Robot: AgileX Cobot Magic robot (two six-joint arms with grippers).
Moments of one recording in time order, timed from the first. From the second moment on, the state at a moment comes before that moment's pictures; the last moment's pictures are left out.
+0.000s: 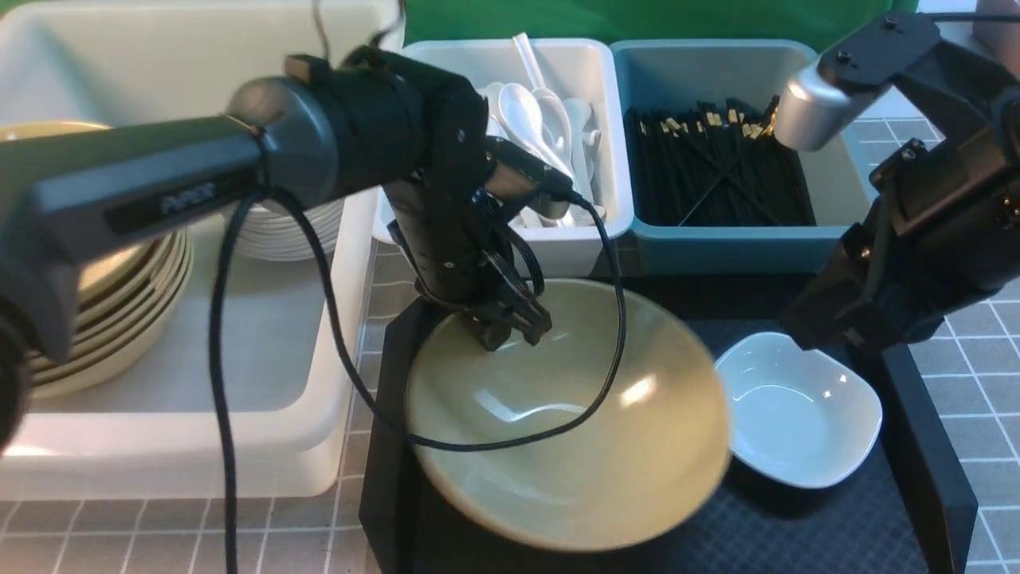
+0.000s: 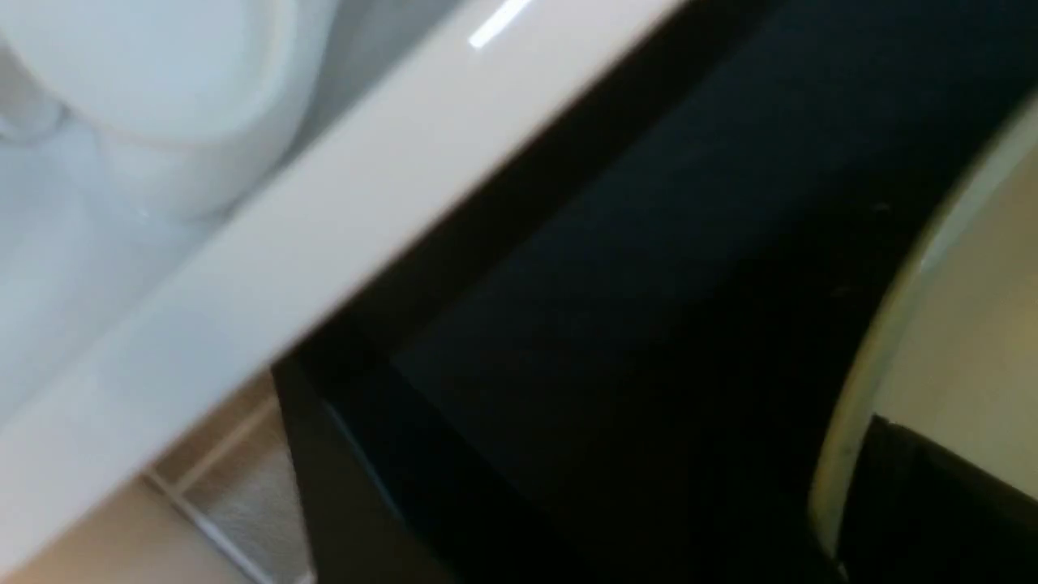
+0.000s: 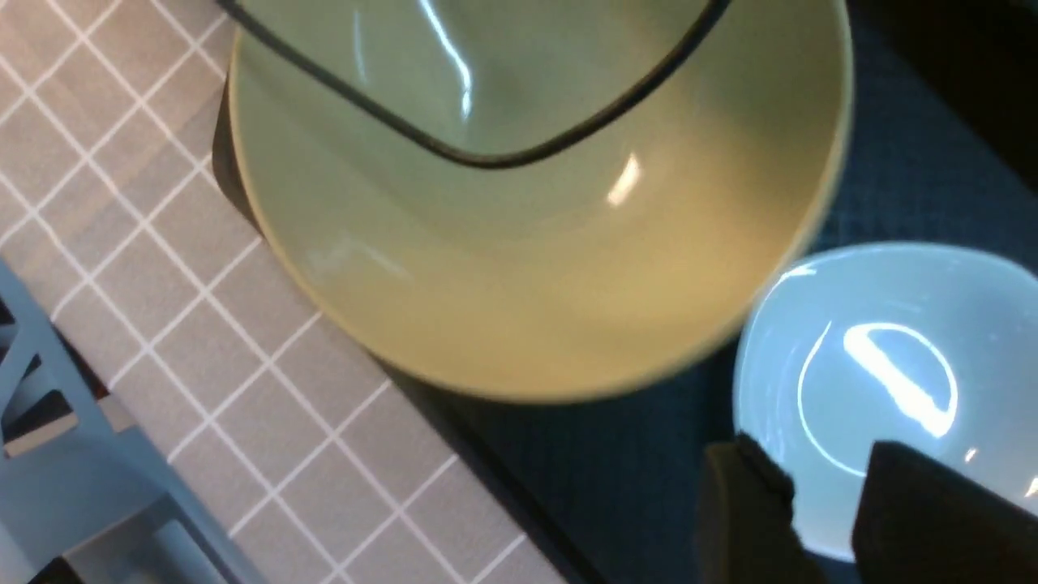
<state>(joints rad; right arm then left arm) 0.41 1.31 -1.28 0.25 1.19 -0.35 -0.55 1.94 -1.52 -0.05 0.97 0.19</state>
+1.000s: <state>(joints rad) 0.76 1.35 -1.57 0.30 1.09 -0.50 0.62 1.22 -1.47 -0.44 1.11 0.23</state>
